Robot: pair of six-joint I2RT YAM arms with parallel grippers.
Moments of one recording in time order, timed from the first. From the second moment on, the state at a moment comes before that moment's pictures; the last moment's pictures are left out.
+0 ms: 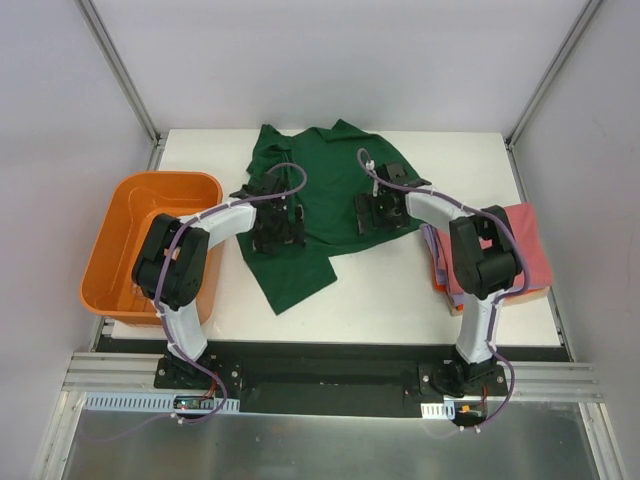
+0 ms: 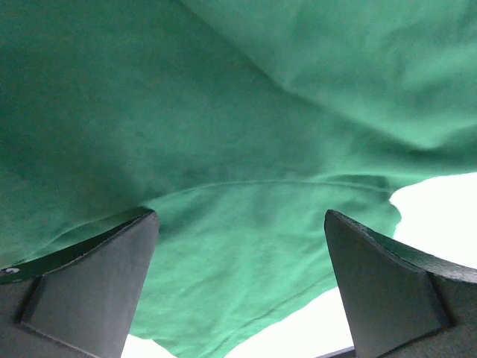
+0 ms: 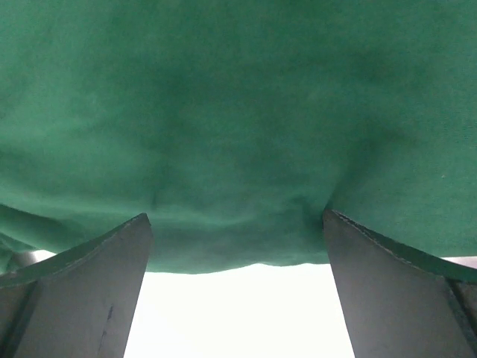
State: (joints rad) left arm -0.44 1.82 1.21 -0.54 0.14 -0.54; right arm 0.41 1.98 1.39 -0.51 -0.08 0.18
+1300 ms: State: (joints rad) left arm -0.21 1.52 0.84 -0.43 0.13 -0.58; right arm 0.76 1.43 0.88 -0.60 0.21 0.56
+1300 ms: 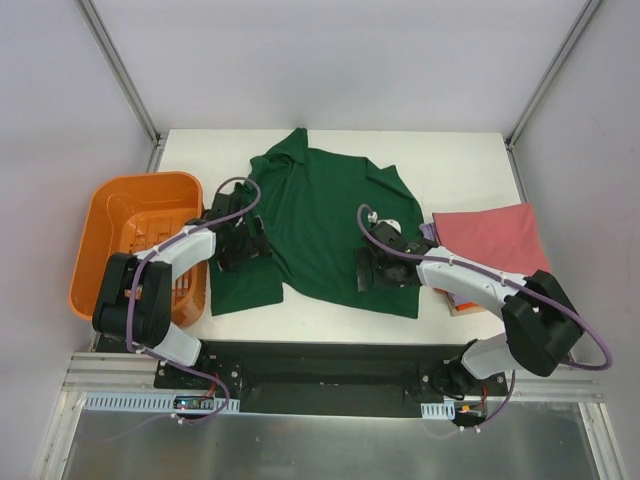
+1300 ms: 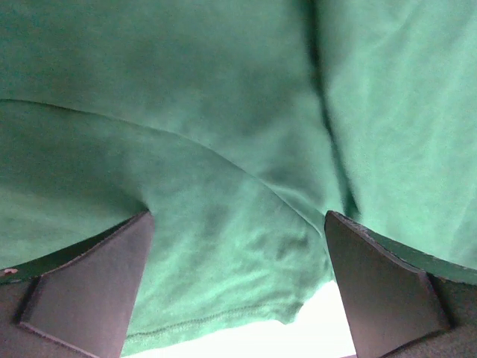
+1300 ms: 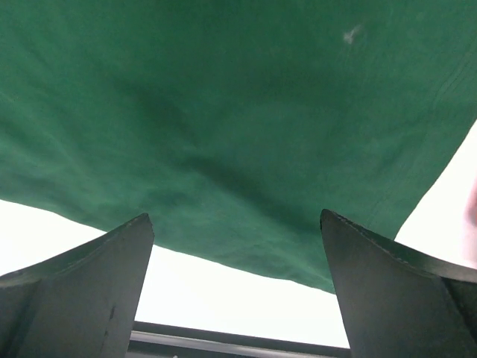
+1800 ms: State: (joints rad) left arm -0.26 1.16 0.53 -0.42 0.13 -0.67; right arm 0.72 1.33 0.66 -0.58 0.19 0.58
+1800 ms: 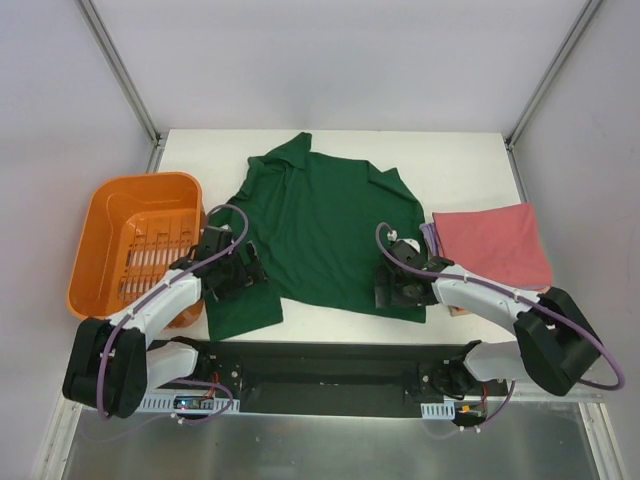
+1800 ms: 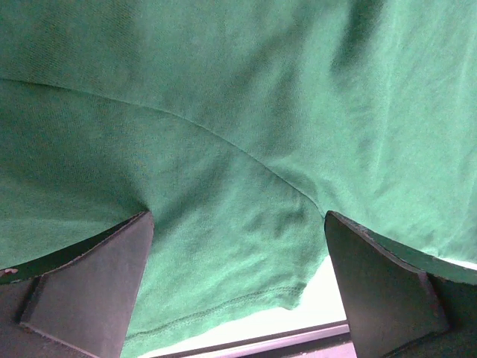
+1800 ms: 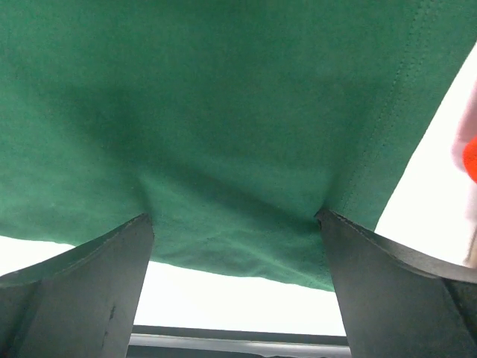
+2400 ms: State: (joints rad) left arm -0.41 1.00 0.63 -0.62 0.11 -0.76; right arm 0.68 1.18 0.73 -0.64 0.17 0.45
